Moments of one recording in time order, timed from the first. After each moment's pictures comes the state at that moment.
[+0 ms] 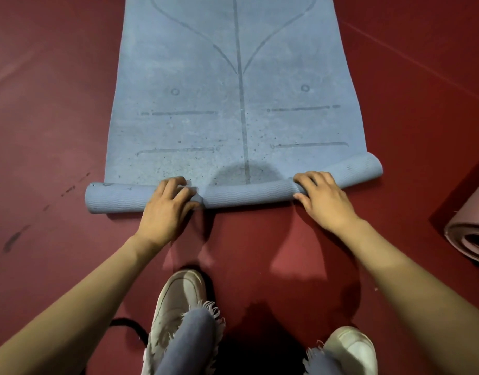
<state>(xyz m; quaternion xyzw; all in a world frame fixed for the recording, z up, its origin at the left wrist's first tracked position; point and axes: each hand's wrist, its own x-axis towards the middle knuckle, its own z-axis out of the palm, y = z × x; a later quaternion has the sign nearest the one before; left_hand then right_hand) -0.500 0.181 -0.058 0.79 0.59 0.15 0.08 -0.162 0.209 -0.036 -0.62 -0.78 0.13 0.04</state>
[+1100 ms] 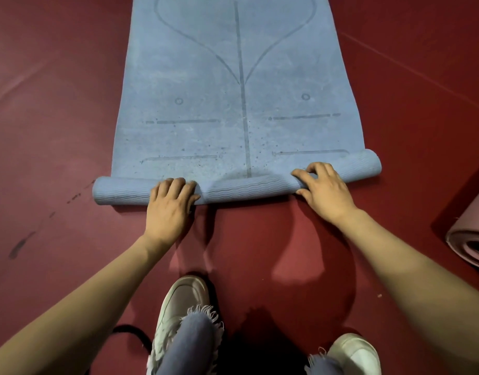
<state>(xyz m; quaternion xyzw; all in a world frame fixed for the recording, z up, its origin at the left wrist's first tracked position) -0.496 0.193 -0.064 0.77 0.63 0.12 -0.02 -0.162 0.237 -0.034 -0.61 -0.79 0.09 0.03</state>
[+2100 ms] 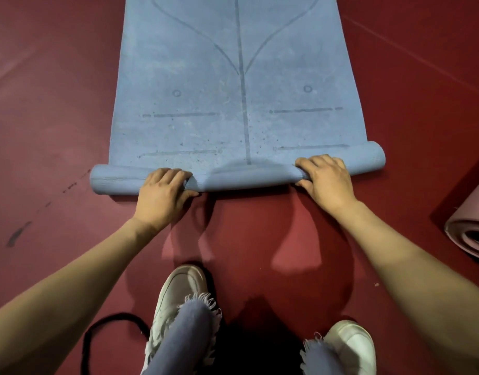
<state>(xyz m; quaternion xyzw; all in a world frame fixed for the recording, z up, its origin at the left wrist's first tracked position) -0.511 0.201 -0.056 0.80 0.58 0.13 0.04 -0.160 0.237 -0.037 -0.60 -0.80 0.05 0.06</state>
